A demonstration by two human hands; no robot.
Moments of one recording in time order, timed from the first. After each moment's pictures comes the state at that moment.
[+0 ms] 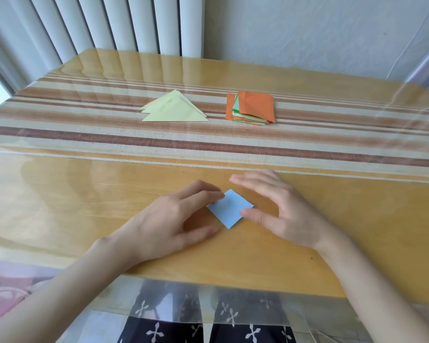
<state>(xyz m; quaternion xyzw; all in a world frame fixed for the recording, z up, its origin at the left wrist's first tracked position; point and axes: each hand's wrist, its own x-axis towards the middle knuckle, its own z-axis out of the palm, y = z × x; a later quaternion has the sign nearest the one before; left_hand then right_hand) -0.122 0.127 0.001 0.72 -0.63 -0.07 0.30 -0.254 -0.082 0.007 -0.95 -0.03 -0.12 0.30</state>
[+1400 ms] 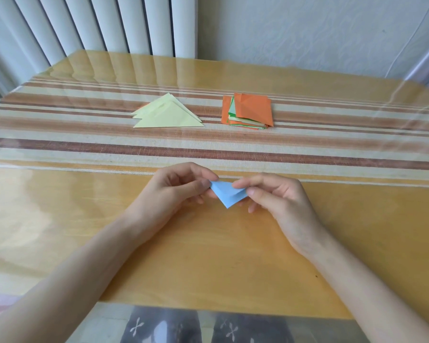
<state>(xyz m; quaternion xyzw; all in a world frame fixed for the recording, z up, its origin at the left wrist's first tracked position) -0.102 0.087 0.017 0.58 -0.31 -0.35 0.66 -0.236 -0.067 0.015 -0.72 0.11 -0.18 0.66</state>
